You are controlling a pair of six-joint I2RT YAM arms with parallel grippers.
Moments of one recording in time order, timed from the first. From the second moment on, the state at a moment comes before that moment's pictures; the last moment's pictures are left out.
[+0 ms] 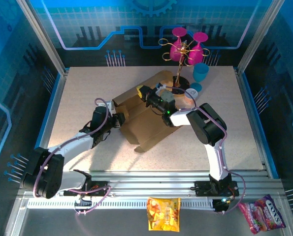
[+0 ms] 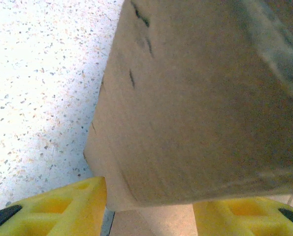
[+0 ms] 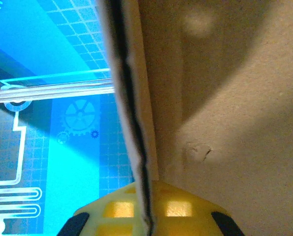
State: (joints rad) left arm -0.31 1.29 0.55 0.16 0.01 -0.48; right arm 0.57 2.14 1.17 1.06 -0.26 1.68
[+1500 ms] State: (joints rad) left arm -0.37 1.55 0.66 0.27 -0.31 -0.46; right arm 0.61 2.14 1.22 0.94 -0.14 1.70
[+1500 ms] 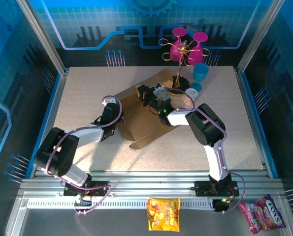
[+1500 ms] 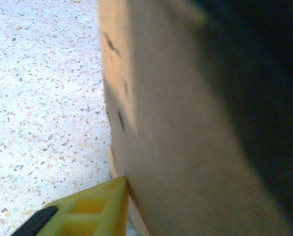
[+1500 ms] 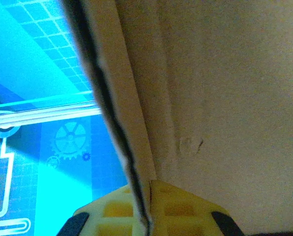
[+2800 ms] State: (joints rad) left arm -0.30 1.38 0.70 0.05 -0.34 -0.38; right arm 0.64 1.89 1.17 0.68 -0.06 1.65
